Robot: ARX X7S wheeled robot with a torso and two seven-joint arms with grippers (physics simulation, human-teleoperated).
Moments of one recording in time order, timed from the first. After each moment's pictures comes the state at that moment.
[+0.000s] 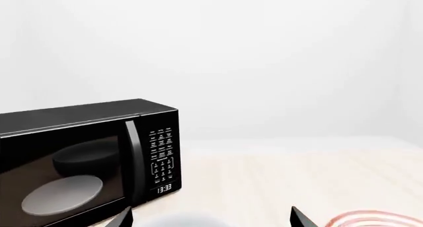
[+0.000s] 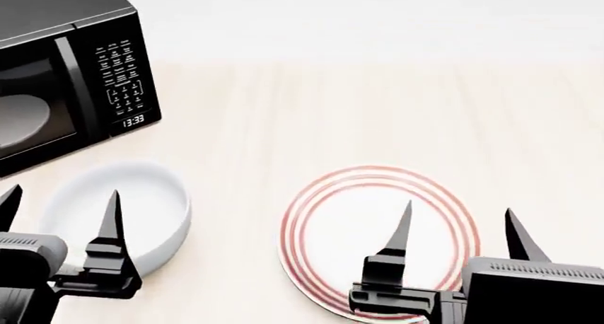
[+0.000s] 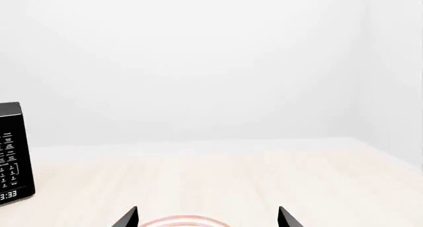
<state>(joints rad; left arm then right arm) -0.22 -0.14 0.05 0.53 -0.15 -0.58 -0.09 0.17 0.13 0.03 -0.62 0.15 0.62 0.13</state>
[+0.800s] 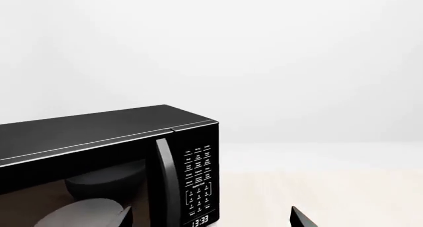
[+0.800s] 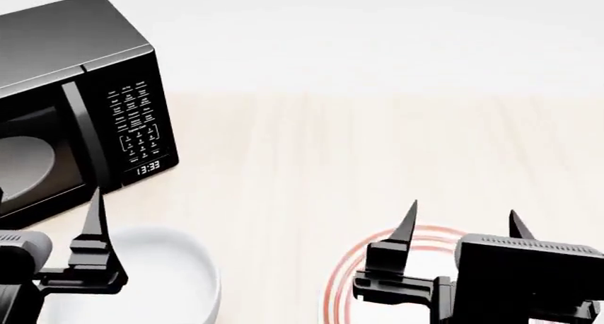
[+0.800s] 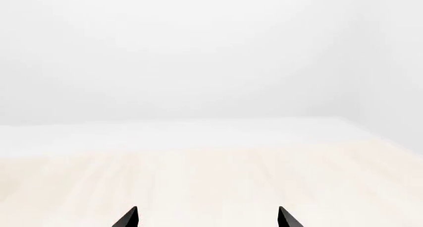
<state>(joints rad) -0.22 -0.16 0.03 0.55 -0.18 -0.60 -0.14 0.26 0.14 0.00 -0.64 0.16 0.84 0.23</state>
